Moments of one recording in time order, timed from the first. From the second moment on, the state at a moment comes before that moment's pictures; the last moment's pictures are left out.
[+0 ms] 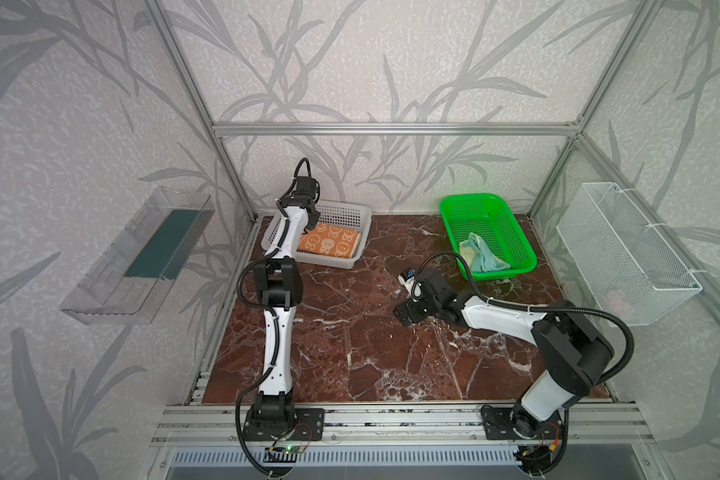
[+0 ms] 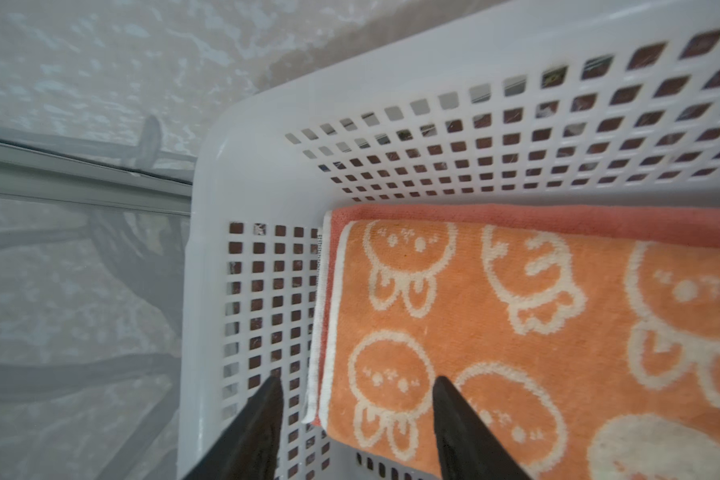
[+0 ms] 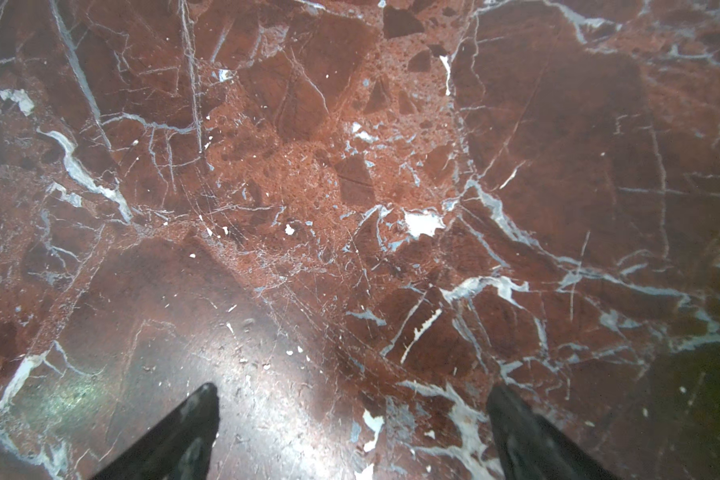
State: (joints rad) left arm -0.02 2.55 2.53 -0.92 -0.37 0.35; right arm 0.71 1.66 0.90 -0.10 -0.09 0.15
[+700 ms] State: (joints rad) left arm -0.16 2.21 2.18 -0.93 -0.31 0.23; right arm 0.72 1.66 0.90 -0.09 -0.01 0.15
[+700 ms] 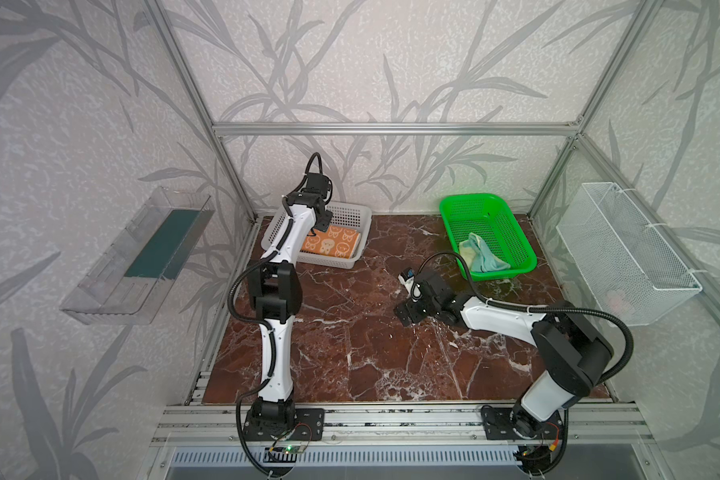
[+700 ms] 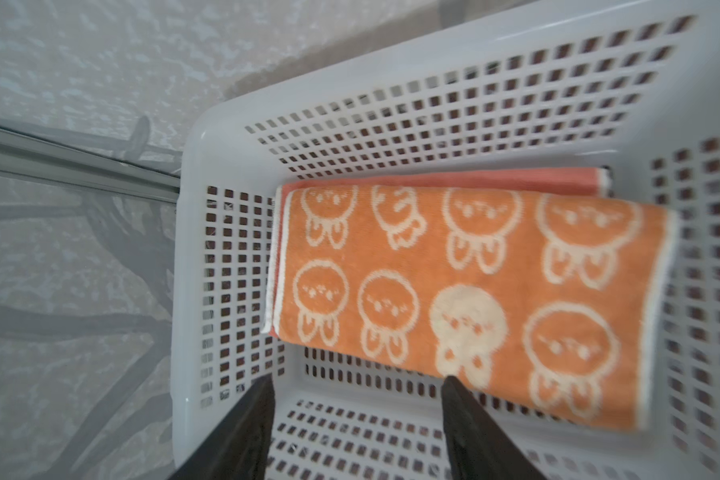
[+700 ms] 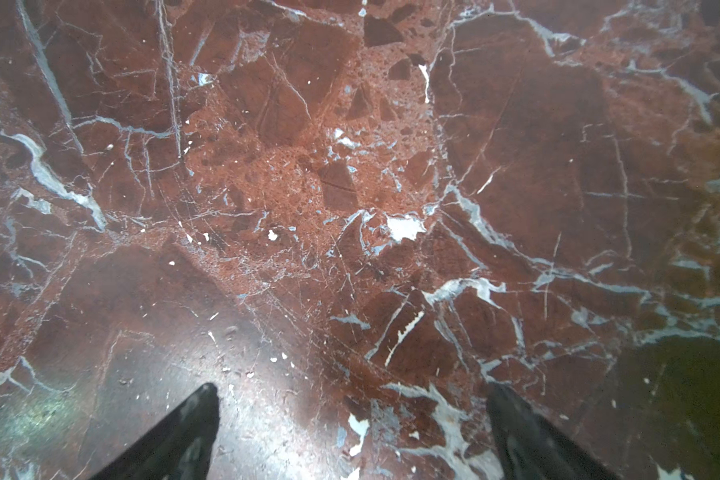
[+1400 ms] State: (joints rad) left arm -0.43 1.54 1.28 -0.45 -0.09 -0.02; right arm 0.72 1.63 1.03 -0.28 0.34 0.12
